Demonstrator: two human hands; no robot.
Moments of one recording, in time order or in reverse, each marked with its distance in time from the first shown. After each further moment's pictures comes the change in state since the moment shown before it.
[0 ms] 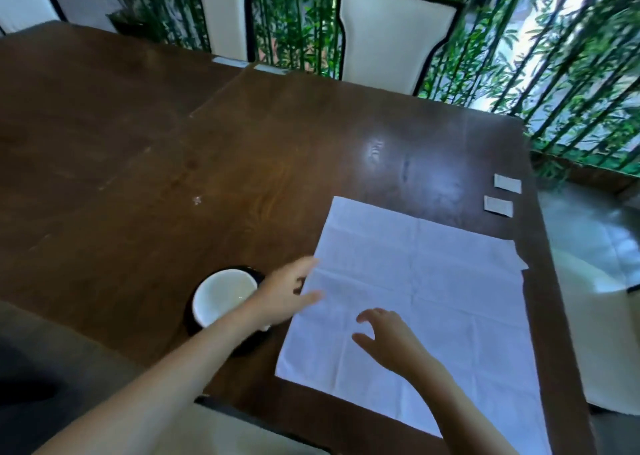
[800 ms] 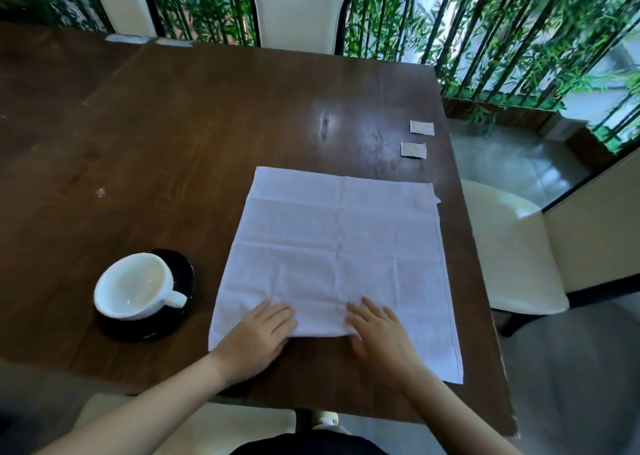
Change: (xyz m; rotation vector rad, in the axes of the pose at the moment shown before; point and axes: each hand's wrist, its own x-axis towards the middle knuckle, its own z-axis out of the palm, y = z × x) left_hand -0.040 -0.040 0.130 0.954 -0.103 0.663; right_hand -0.093 0.103 0.041 -0.247 0.305 -0.103
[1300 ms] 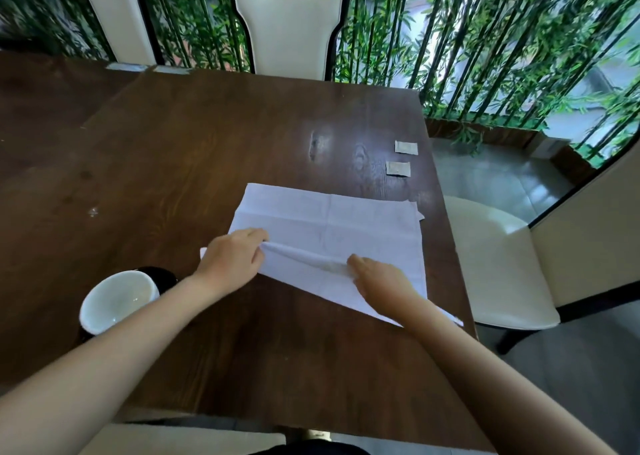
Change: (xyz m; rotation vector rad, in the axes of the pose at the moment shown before) left_hand 0.086 -0.049 -0.104 -0.071 0.239 -0.408; right_hand 0.067 0.042 -0.071 -0.015 -0.026 0.079
